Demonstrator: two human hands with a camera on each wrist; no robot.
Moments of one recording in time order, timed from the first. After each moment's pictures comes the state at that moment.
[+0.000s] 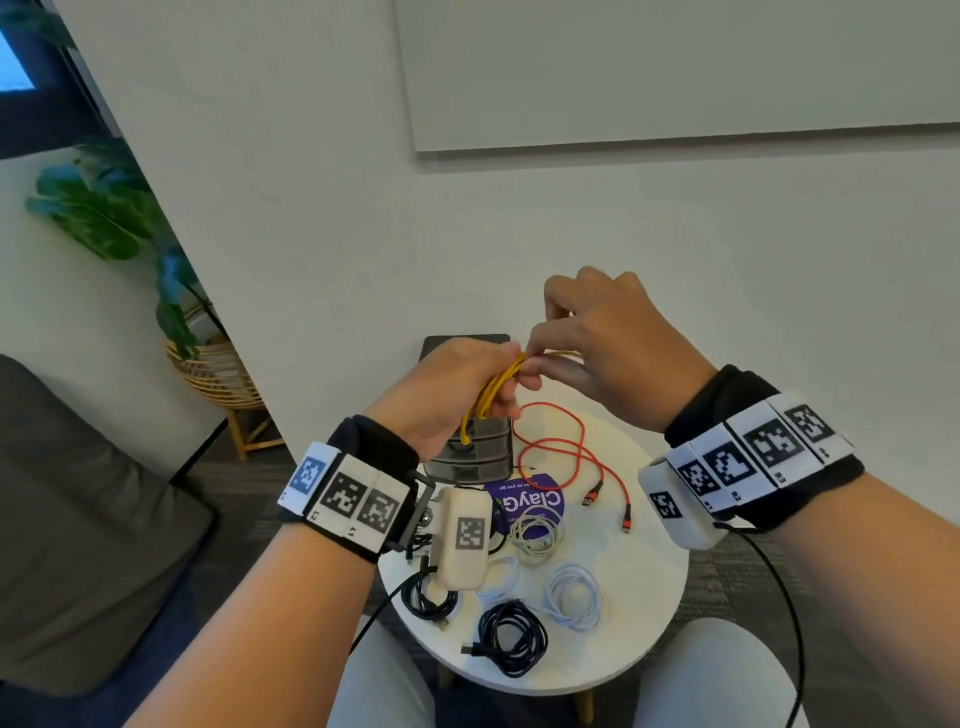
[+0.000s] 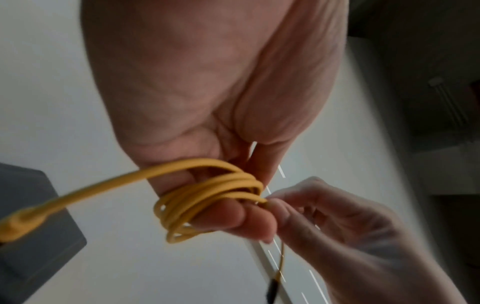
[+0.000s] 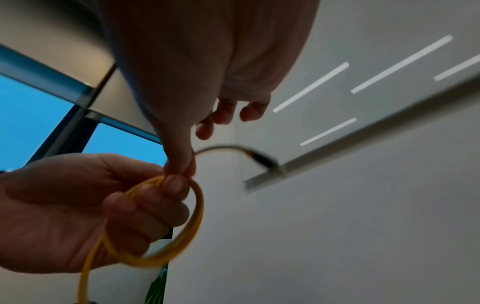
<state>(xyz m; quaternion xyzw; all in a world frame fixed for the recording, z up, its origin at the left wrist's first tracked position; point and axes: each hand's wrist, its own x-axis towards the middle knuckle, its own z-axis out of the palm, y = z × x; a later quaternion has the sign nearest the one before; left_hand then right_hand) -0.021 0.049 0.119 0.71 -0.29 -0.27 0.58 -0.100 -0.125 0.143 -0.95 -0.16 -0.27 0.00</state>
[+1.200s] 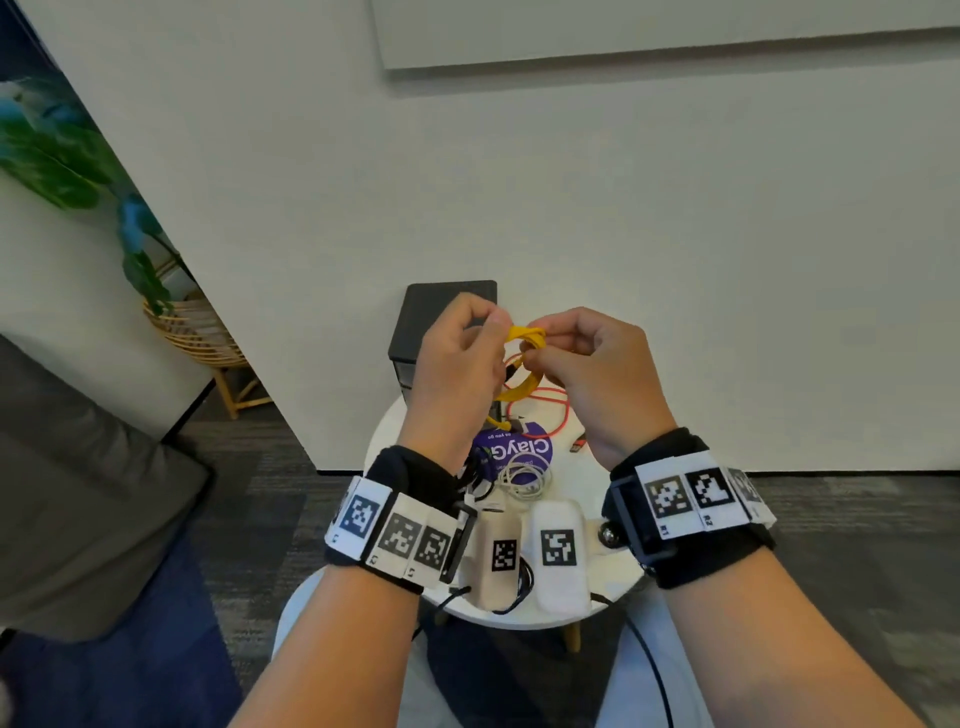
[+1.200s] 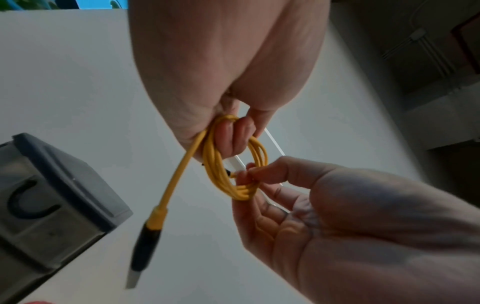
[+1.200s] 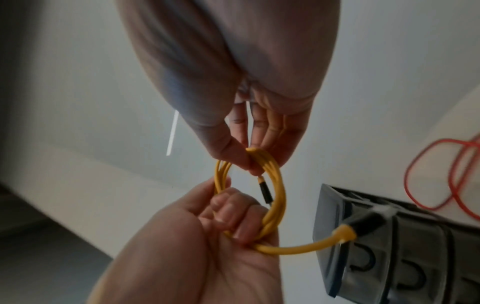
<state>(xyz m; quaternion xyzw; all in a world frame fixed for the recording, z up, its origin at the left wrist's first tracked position) -0.058 0.029 0.066 0.67 -0.23 -0.07 0.70 -0.120 -0.093 0.059 -0.69 0.15 -0.26 0.66</state>
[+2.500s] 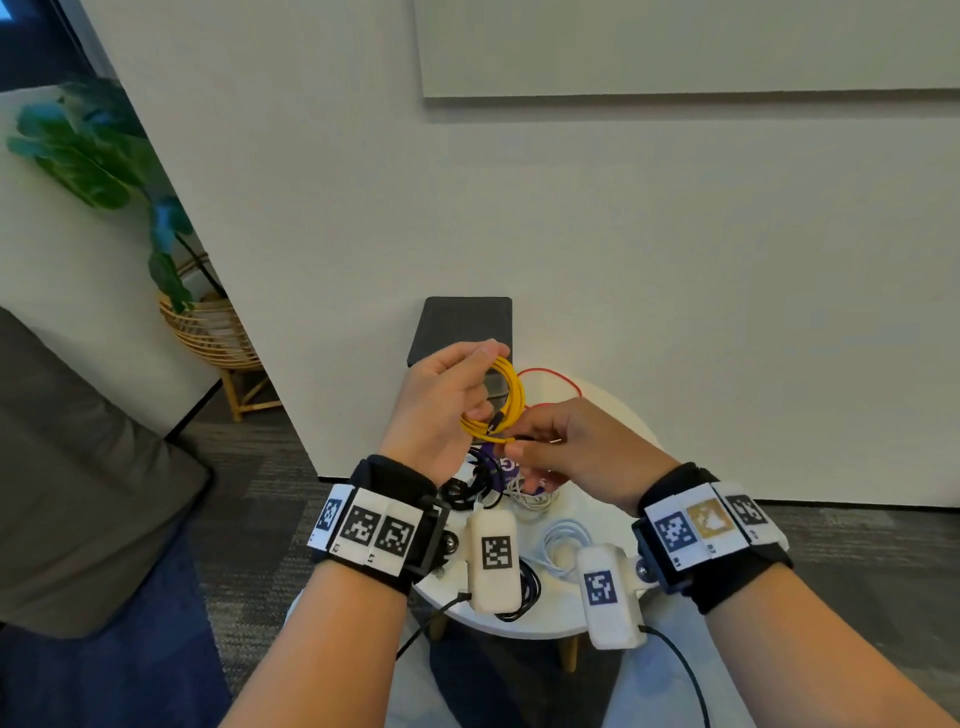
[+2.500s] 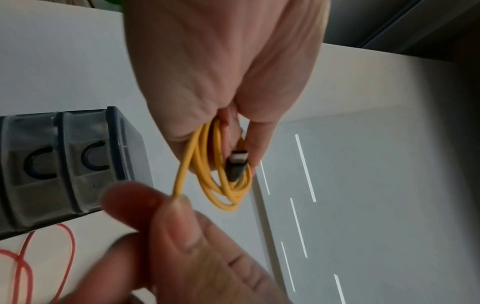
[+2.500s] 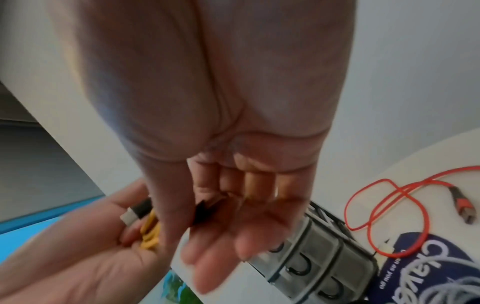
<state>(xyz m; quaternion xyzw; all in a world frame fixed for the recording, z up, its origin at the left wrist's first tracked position) -0.048 0.064 0.056 0.54 -0.12 -0.23 0.80 -0.132 -0.089 0.034 -0.82 0.01 0.06 0.57</state>
